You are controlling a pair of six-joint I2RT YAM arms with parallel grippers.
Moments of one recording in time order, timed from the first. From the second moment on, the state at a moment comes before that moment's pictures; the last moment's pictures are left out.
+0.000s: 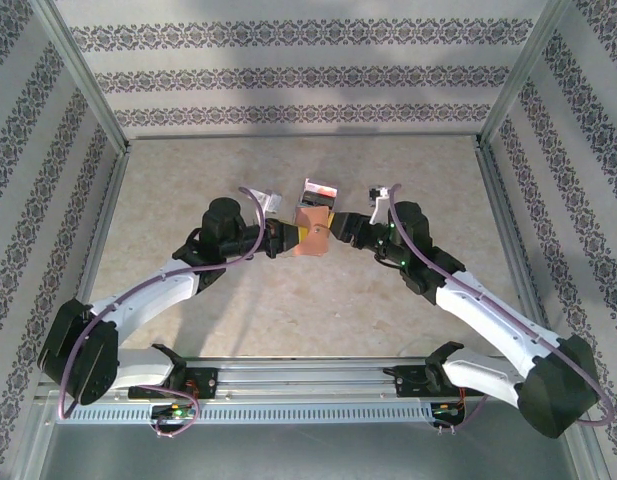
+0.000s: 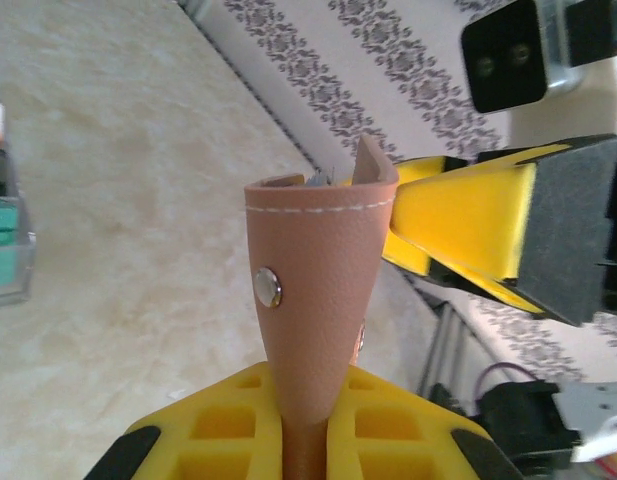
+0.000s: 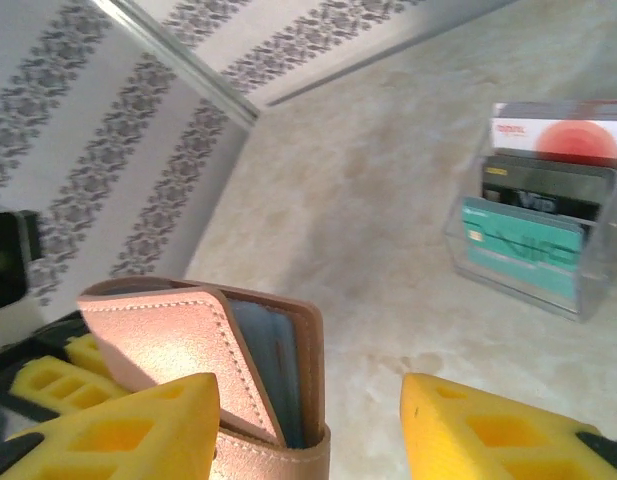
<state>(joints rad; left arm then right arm) -0.54 1.28 0.77 0.20 0.58 -0.51 0.57 1.07 0.75 -0.04 -0.20 0.73</state>
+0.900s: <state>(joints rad) -0.62 1.32 0.77 0.17 0.33 -0.43 0.73 1.22 0.90 -0.25 0.05 0.87</state>
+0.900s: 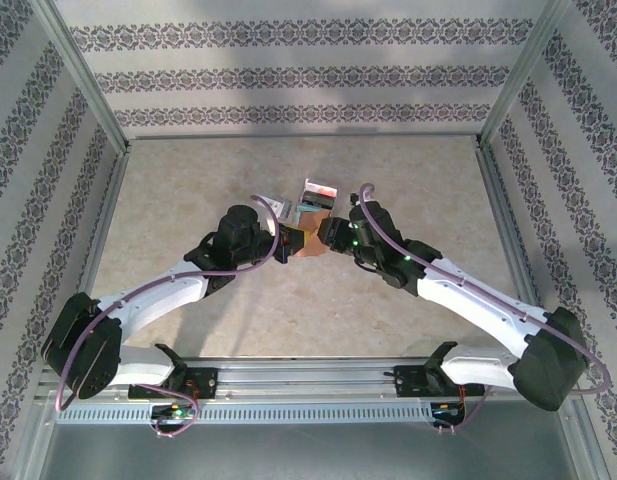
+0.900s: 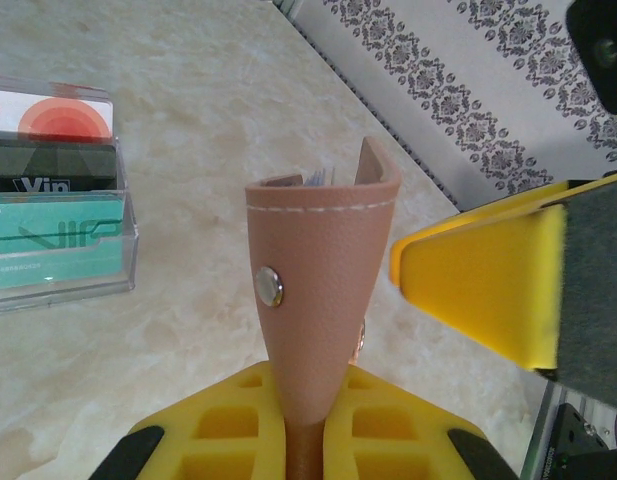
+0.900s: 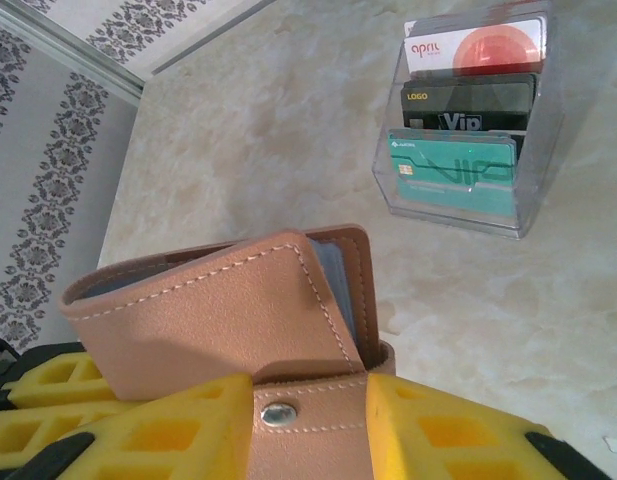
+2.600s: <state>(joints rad) -0.62 1.33 0.72 0.25 0.30 -0.46 0.71 1.29 0.87 -0.19 0.01 0.91</state>
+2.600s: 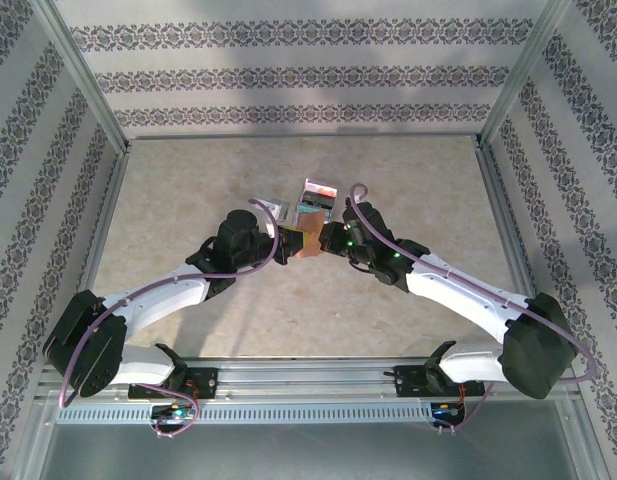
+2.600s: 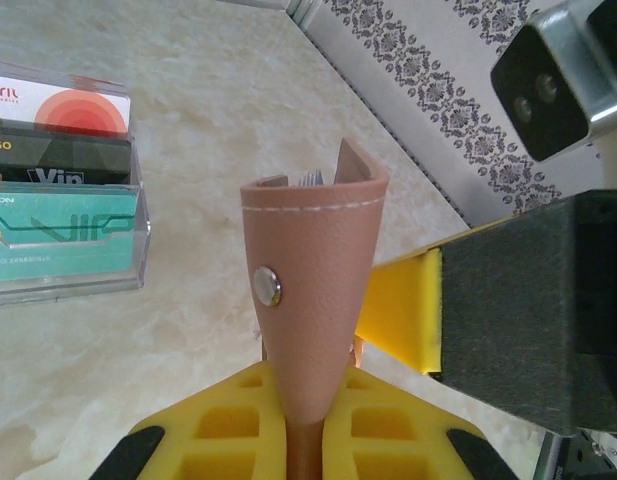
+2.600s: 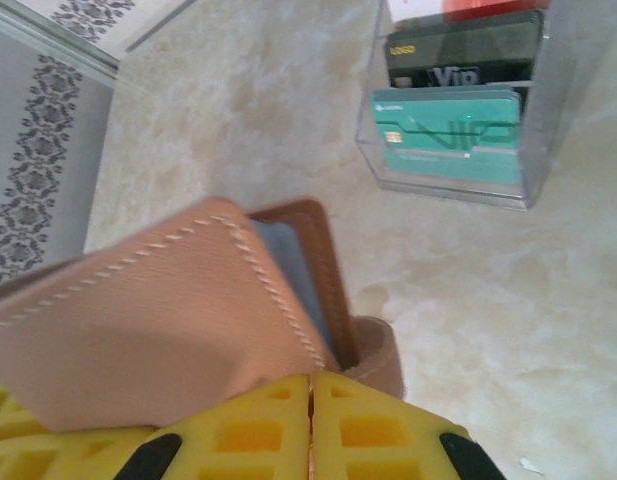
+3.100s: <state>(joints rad) -0.62 1.33 0.73 0.24 0.27 -0.46 0.62 1.11 0.77 -0.21 0.00 0.83</state>
